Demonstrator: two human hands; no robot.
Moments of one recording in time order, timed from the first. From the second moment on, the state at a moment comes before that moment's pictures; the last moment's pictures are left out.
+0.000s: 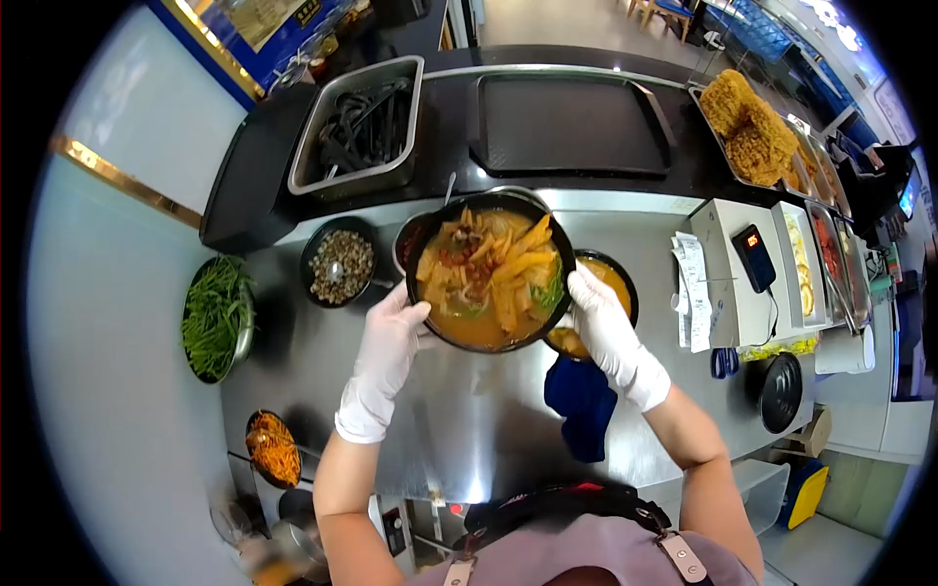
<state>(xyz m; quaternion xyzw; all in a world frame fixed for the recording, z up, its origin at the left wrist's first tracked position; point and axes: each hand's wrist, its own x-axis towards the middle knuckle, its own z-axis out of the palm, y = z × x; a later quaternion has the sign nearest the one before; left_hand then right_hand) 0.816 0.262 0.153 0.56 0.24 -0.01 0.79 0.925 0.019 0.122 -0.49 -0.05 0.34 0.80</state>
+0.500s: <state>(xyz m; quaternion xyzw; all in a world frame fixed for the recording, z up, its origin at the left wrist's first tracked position) 1.097 0.311 0.117 0.55 0.12 -0.04 0.82 1.189 0.053 0.098 -0.54 -0.07 0.28 0.79</state>
